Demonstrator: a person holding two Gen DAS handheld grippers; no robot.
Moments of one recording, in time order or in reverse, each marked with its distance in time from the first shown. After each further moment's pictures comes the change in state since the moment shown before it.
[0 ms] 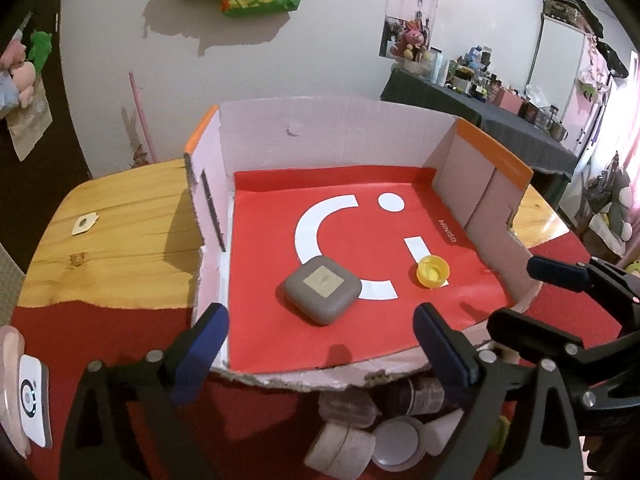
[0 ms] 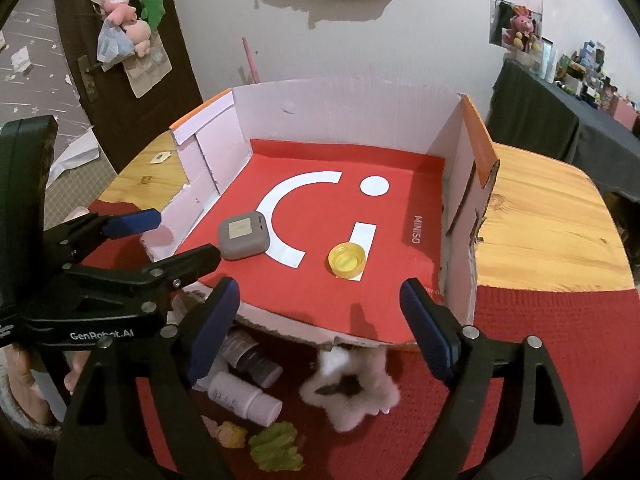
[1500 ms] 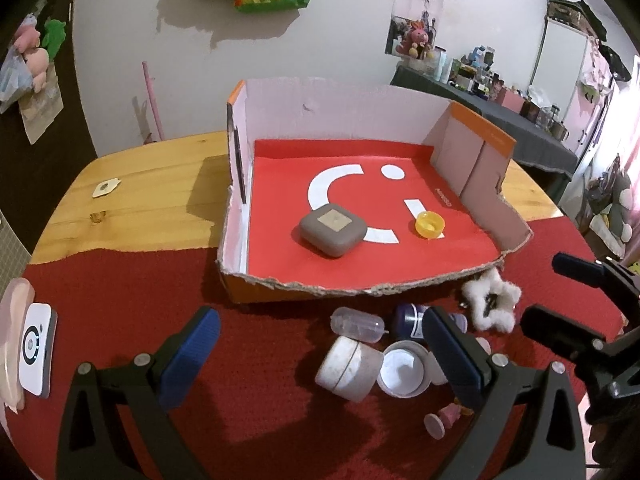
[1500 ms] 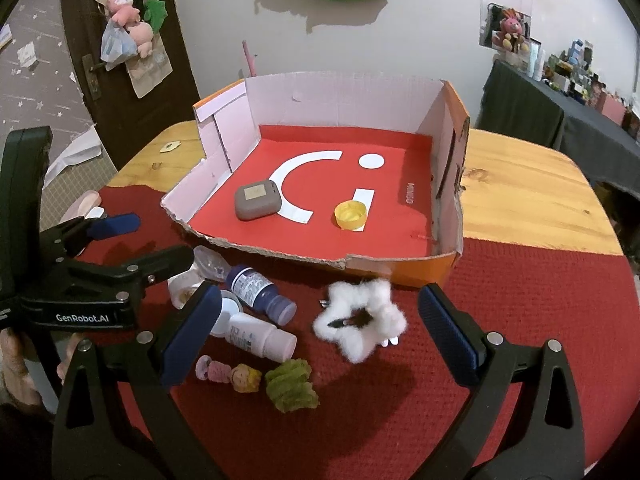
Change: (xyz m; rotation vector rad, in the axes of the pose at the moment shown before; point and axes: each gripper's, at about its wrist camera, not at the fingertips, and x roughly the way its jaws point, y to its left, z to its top) left arm -0.028 0.008 -0.044 -0.016 0.015 0.005; right arm -0.029 0.010 -0.042 0.015 -0.020 -0.022
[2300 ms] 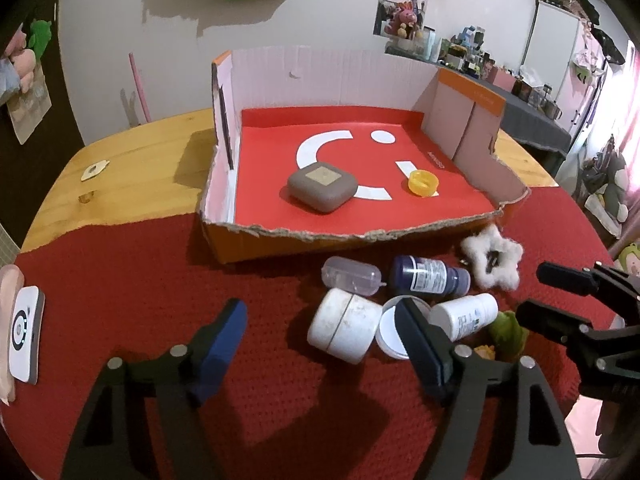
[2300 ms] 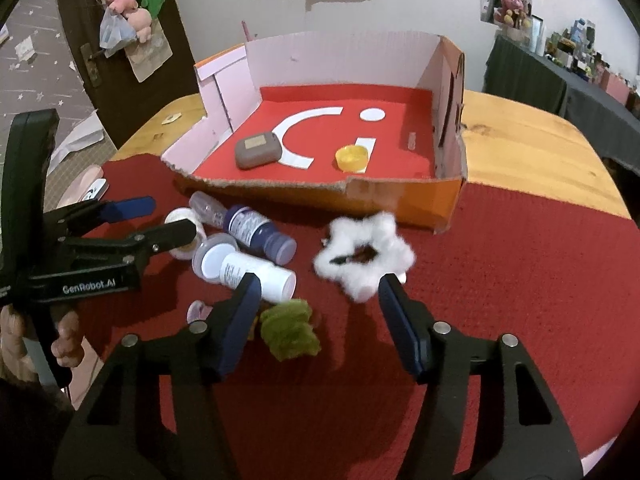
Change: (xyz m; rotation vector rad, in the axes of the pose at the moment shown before) left arm 0.009 -0.001 -0.024 0.035 0.057 -0.024; right arm 0.005 -0.003 -0.038 0.014 0.080 0.027
